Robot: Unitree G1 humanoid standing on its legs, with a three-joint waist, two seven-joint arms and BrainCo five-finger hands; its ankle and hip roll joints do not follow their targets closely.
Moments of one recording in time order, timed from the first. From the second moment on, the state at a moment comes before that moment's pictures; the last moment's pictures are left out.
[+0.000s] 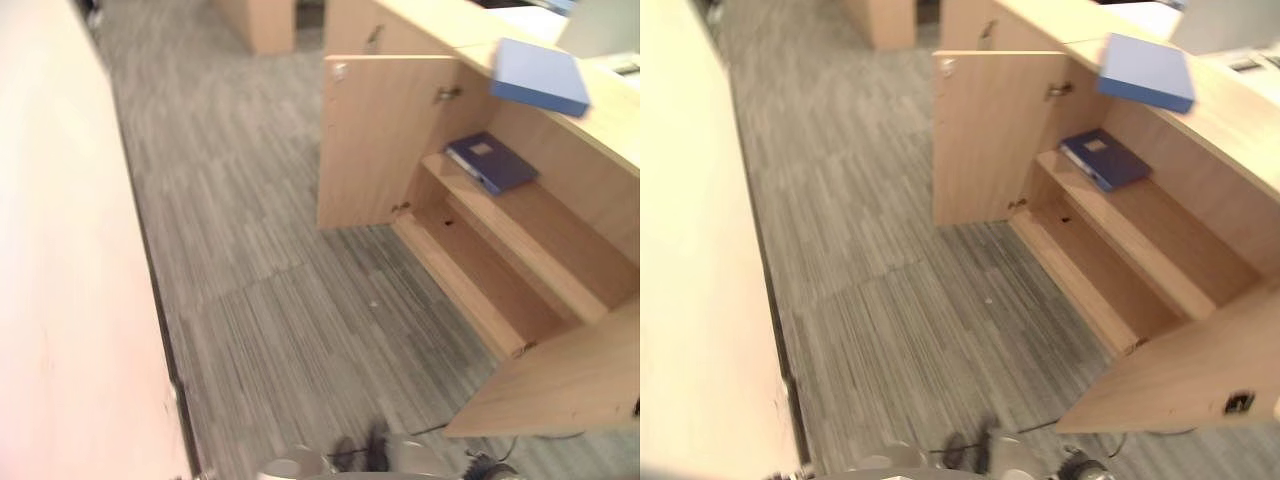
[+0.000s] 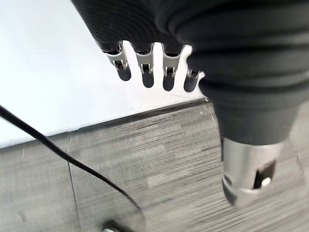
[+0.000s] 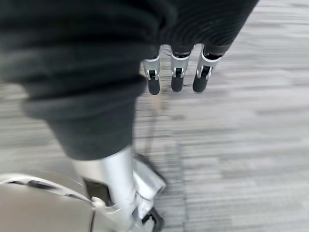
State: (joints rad) left arm 0.08 0.36 0.04 1.30 -0.25 -0.09 0.10; right arm -0.06 -0.26 0.27 1.33 -0.02 0.00 -0.04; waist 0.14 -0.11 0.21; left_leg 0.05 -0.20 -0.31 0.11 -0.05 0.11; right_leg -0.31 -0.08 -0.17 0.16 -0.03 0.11
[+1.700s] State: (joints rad) left arm 0.06 0.29 0.02 1.38 -0.24 -0.08 0.11; right arm 0.02 -0.31 0.26 1.38 0.04 0.05 -0.09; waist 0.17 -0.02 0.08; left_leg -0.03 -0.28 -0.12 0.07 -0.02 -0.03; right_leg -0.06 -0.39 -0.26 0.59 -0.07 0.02
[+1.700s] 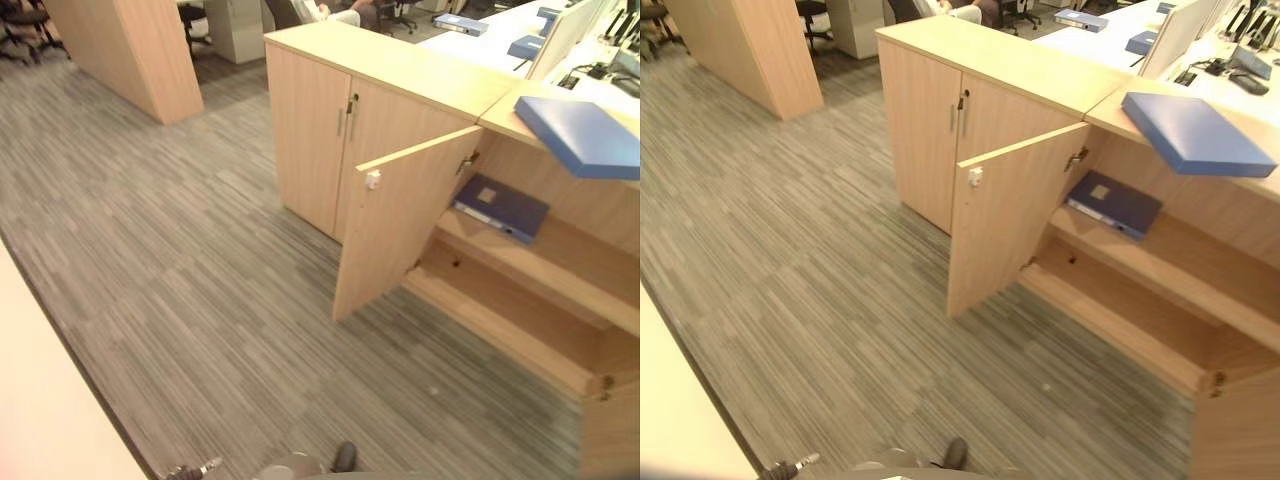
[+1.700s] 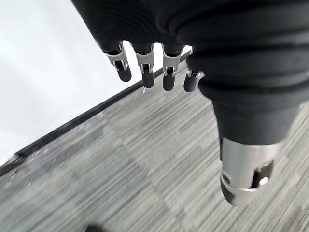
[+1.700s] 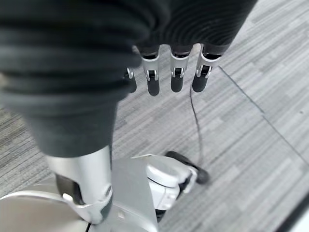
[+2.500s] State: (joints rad) left arm 0.09 0.25 -0.01 1.33 -0.21 -0.07 0.10; right arm -0.06 -0.26 0.26 1.38 0.06 0.02 -0.12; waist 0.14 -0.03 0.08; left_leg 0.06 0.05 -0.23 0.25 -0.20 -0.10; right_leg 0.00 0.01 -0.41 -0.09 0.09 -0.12
